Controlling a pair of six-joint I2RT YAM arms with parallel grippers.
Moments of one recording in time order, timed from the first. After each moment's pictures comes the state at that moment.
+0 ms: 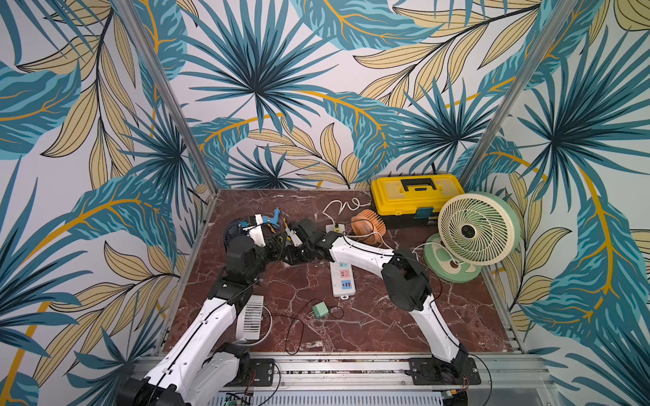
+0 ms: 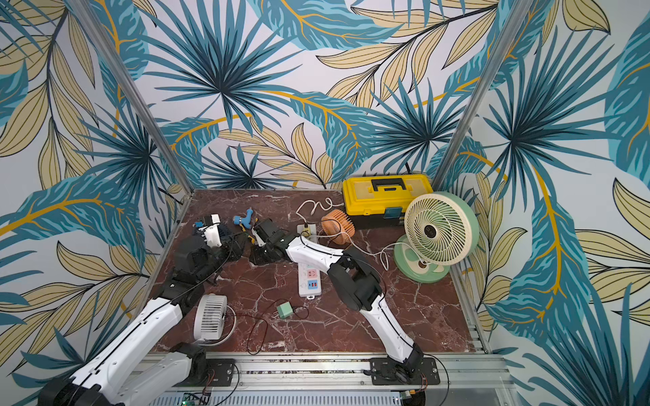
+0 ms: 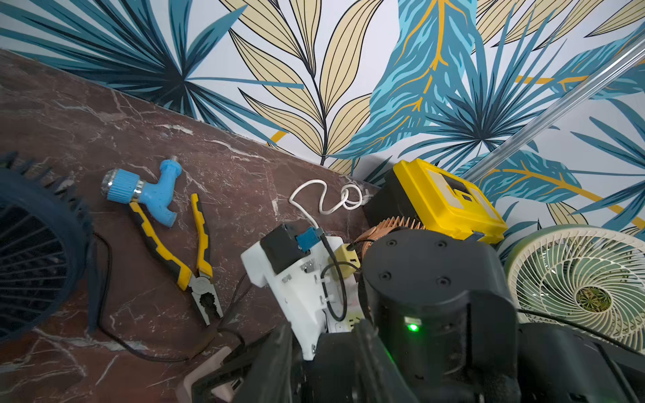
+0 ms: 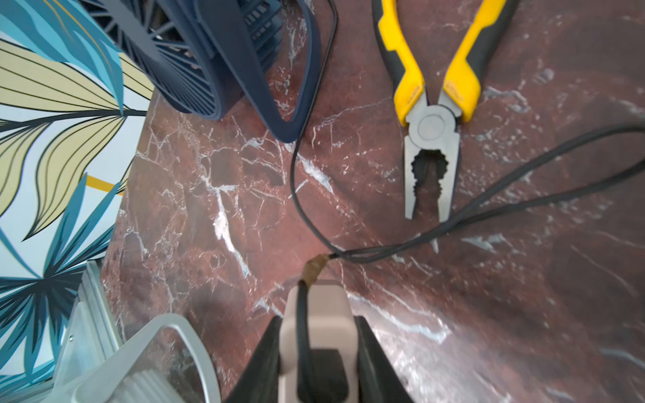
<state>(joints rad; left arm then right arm) -0.23 0.94 0.62 0.07 0.17 -0.57 0.85 2.34 1.90 -0.41 -0.25 0.56</state>
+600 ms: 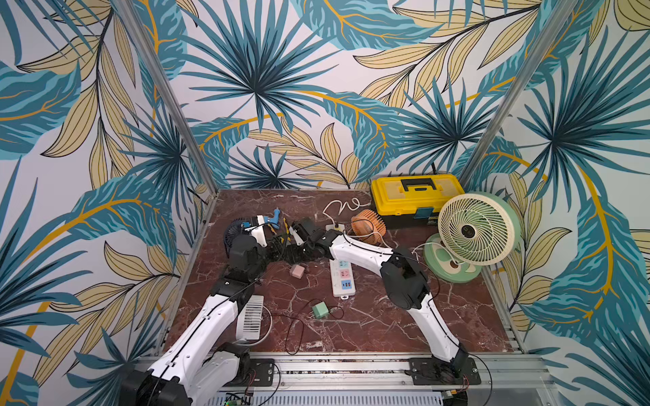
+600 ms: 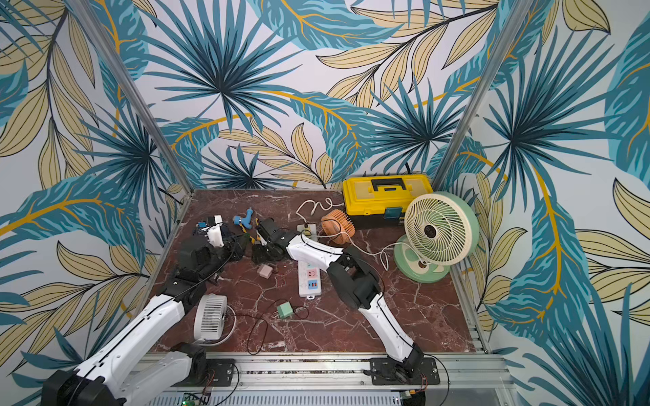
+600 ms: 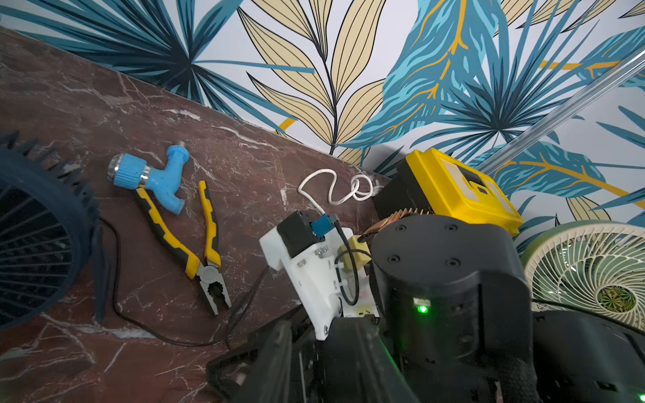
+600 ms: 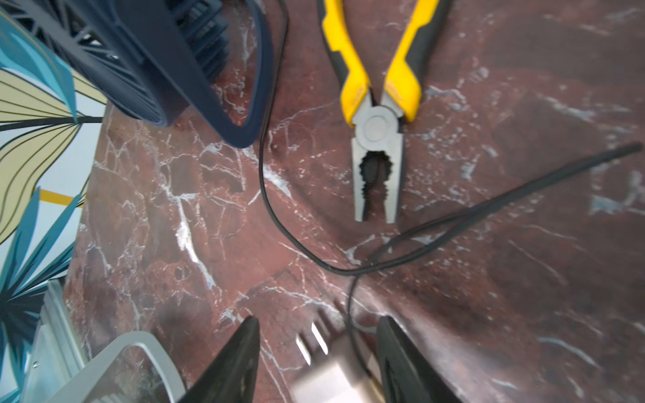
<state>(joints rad) -0.23 0.99 0.62 0.05 0.17 -0.57 0.83 2.36 1.93 -0.47 -0.19 0.56</state>
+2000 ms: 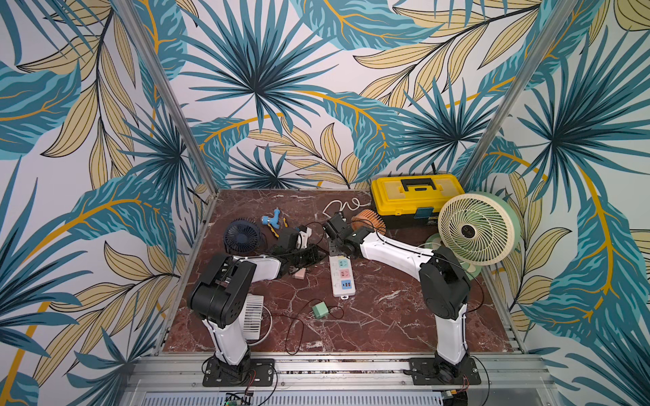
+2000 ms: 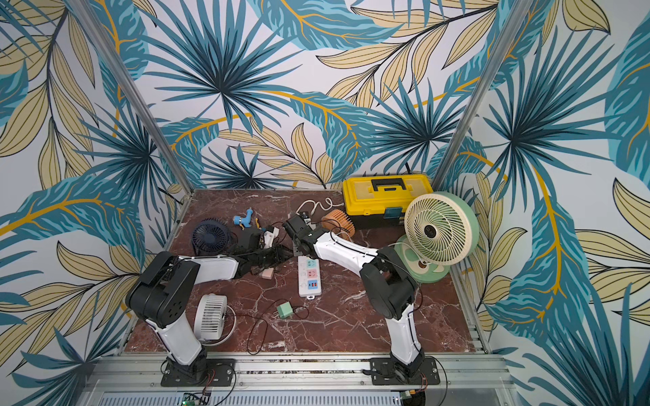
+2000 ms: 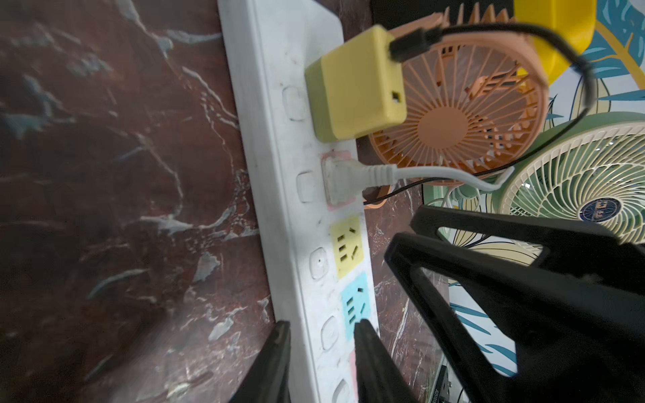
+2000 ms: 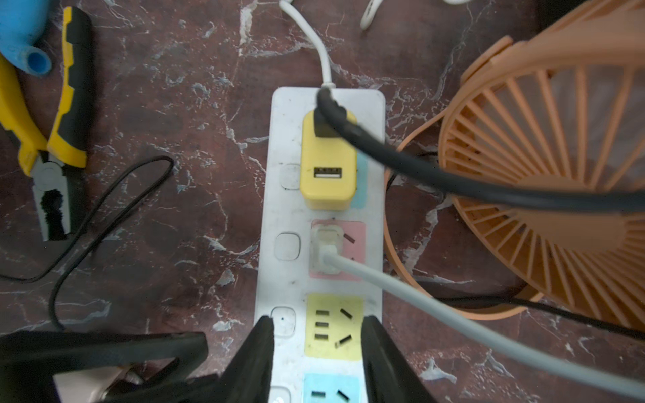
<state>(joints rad) -0.36 1.80 0.82 0.31 0.62 -0.78 0.74 2.01 1.54 -0.55 0.38 0.54</state>
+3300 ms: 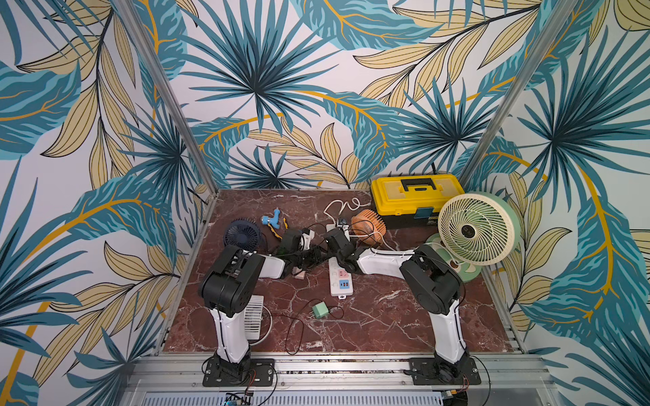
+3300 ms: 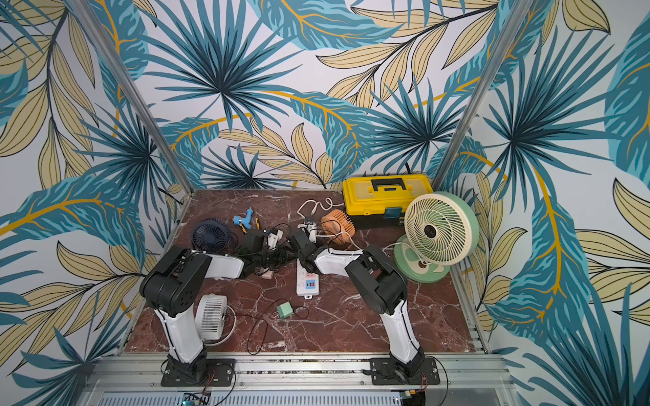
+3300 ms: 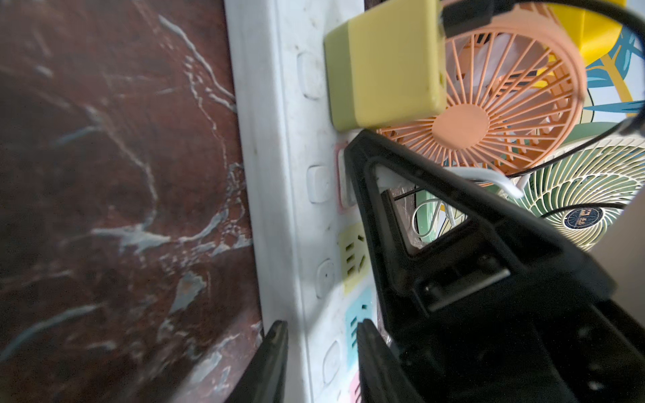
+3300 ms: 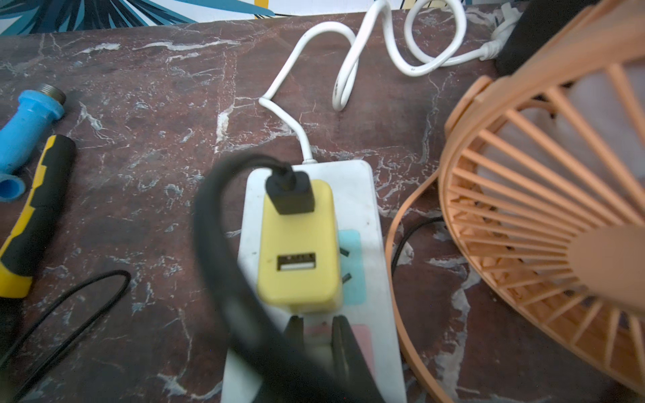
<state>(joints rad) -0.38 1.89 0.84 0.41 0.67 -0.86 0.74 2.09 1.29 0.07 0.57 0.55</state>
